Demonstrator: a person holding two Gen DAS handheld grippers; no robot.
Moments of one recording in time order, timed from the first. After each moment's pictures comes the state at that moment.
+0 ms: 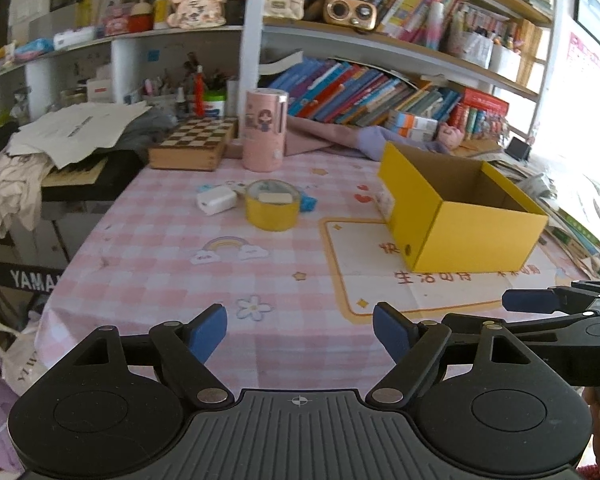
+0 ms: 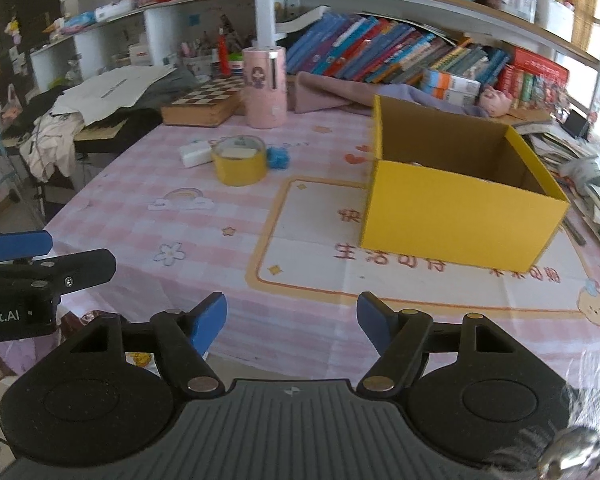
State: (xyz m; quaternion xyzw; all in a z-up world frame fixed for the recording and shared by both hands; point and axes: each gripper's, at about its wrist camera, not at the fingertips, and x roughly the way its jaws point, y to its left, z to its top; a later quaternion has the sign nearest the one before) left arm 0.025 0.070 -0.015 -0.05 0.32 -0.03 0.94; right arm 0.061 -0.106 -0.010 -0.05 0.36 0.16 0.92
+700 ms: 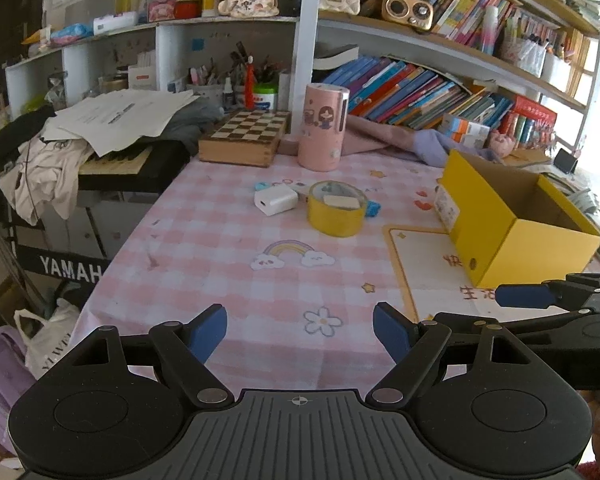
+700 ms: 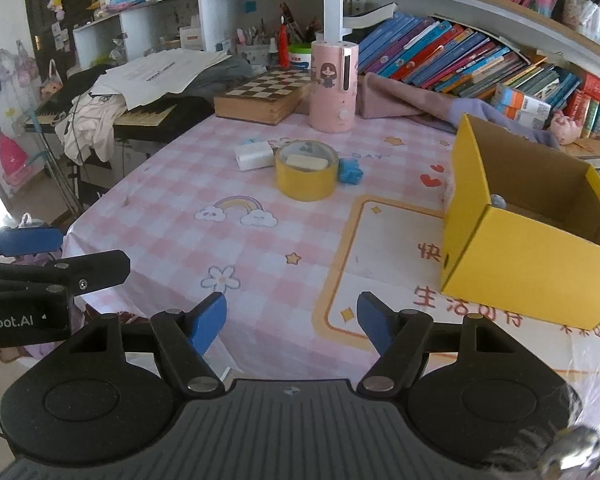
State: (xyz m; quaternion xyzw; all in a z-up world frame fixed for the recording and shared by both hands) left arm 0.056 0.114 -0.024 -0.05 0.33 0.02 0.94; right arm 0.113 -0.044 -0.021 -0.07 0.37 0.22 0.90
